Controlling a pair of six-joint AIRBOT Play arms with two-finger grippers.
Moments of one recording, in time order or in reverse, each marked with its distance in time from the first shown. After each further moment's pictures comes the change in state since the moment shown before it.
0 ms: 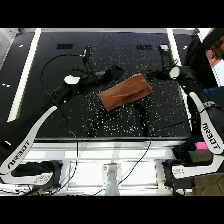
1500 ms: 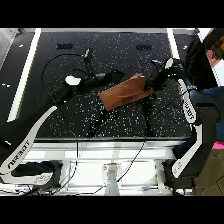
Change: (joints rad) left arm 0.000 -0.001 0.000 0.127 -0.008 0.000; right arm -0.039 -0.450 0.465 0.070 0.661 0.023
